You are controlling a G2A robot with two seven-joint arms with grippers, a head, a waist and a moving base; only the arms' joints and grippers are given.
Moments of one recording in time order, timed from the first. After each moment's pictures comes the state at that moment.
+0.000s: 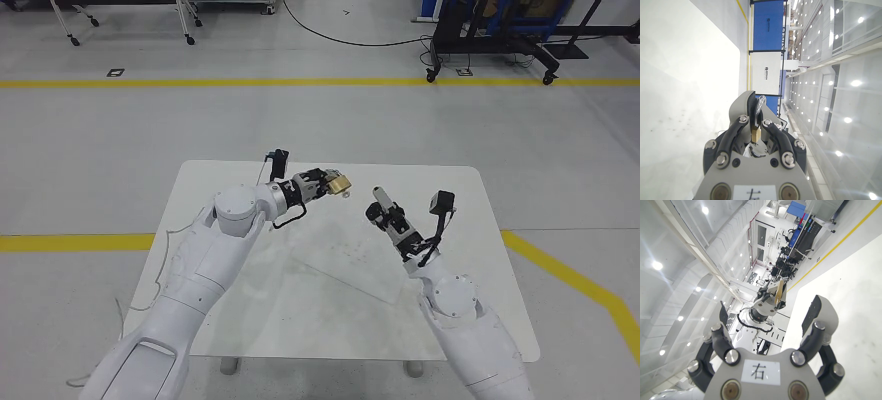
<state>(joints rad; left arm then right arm) 0.79 -1.40 -1.01 -1.05 -0.33 0.13 -0.68 -1.46 -1.31 1.29 -1.60 0.06 -0.31 0.21</state>
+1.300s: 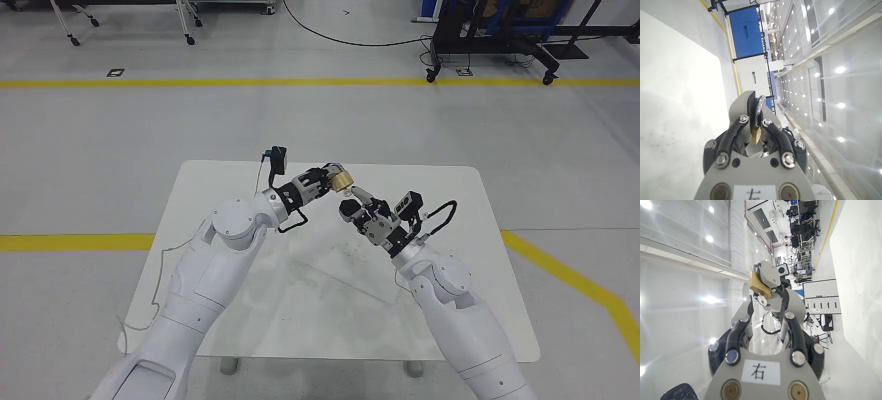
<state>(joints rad) 0.91 -1.39 -1.05 -1.20 -0.30 -0.03 -0.62 -1.38 -1.33 1.25 -1.56 0.70 -0.01 0.45</state>
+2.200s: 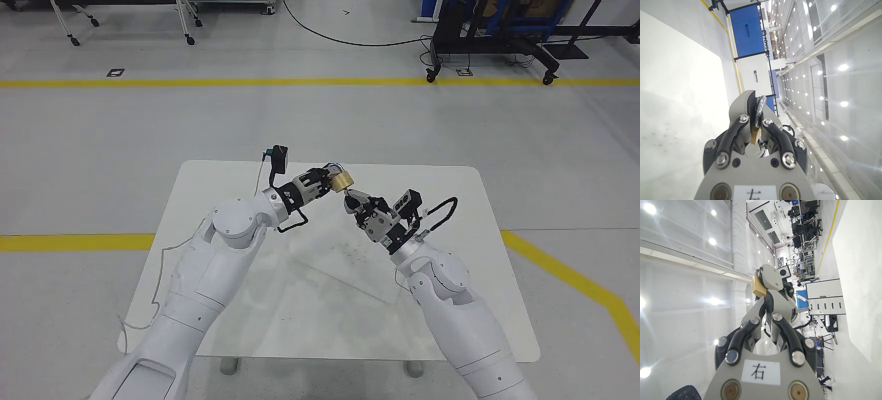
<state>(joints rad) 0.90 -1.39 -1.05 -1.20 -0.28 -0.04 -0.63 -1.36 -1.34 1.24 -1.54 0.75 0.00 0.43</state>
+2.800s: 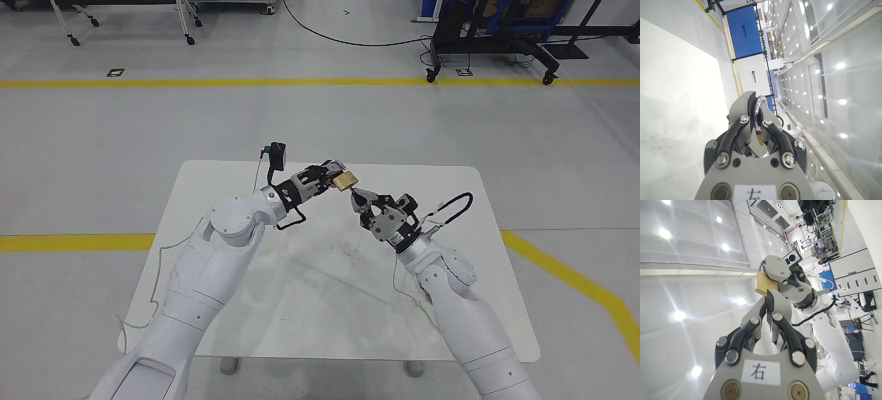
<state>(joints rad) 0.89 -1.39 -1.07 -1.19 -0.28 -0.07 -0.64 -1.36 -1.34 1.29 -1.52 1.03 0.15 0.55</state>
